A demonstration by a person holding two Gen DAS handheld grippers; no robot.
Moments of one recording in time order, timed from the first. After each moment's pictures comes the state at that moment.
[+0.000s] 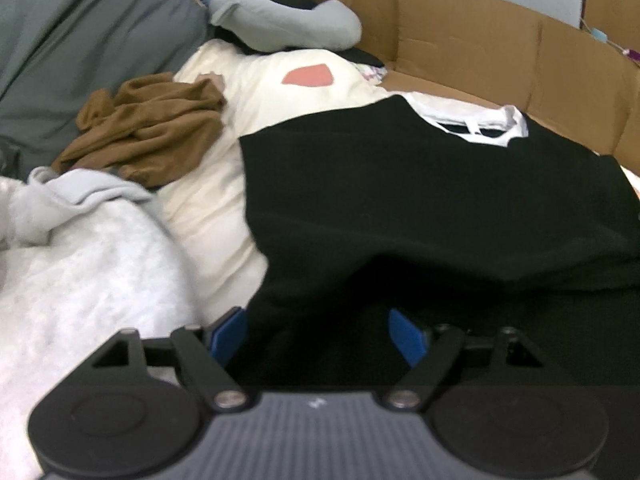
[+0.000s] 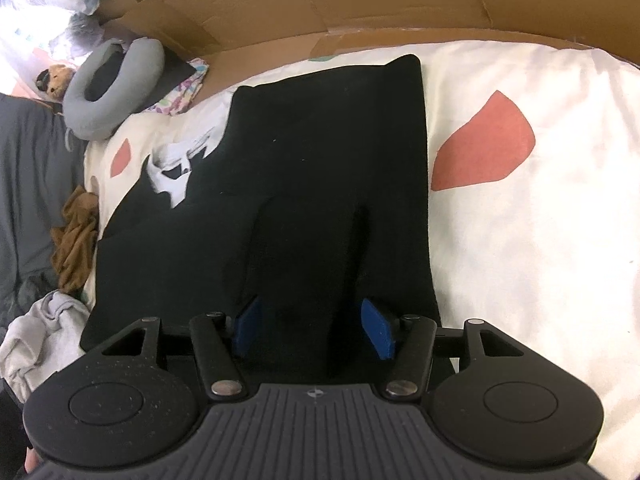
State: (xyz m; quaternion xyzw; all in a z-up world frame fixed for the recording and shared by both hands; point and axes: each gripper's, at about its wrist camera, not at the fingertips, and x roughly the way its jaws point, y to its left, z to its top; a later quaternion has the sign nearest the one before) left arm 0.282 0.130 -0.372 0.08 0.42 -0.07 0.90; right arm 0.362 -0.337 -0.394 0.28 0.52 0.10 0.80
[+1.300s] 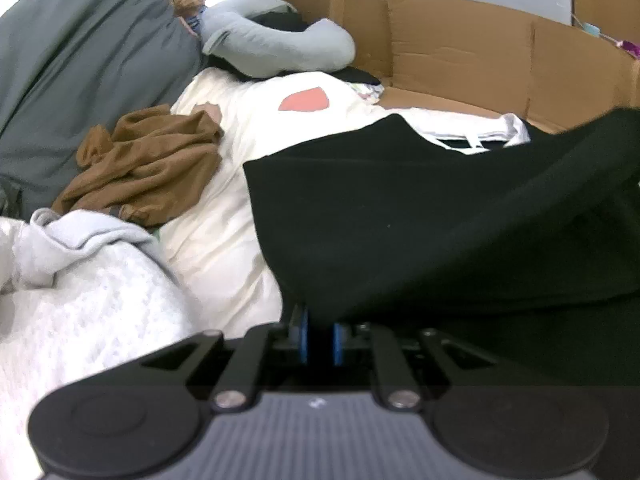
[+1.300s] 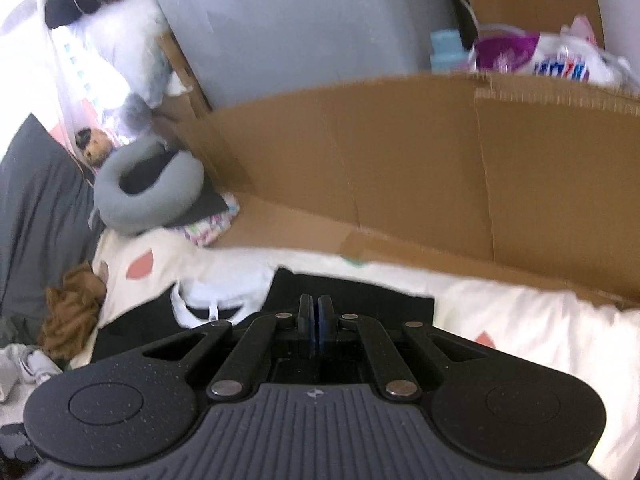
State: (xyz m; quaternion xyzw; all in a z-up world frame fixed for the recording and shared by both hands) left arm 0.285 0.120 -0.365 0.12 0.39 -0.07 0.91; right arm 0.375 -0.338 -0.279 0.18 0.33 0.06 0.92
